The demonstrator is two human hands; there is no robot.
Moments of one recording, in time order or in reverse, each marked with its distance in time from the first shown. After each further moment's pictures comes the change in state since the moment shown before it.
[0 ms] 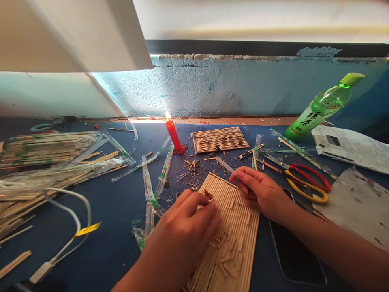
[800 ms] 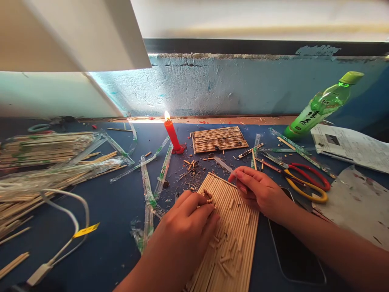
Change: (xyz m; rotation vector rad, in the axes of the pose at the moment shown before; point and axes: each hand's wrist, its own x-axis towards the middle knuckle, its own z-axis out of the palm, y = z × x) left_hand 0.003 0.003 0.003 0.031 0.022 -0.020; right_hand 0.000 0.001 0.001 -0.027 0.001 -0.013
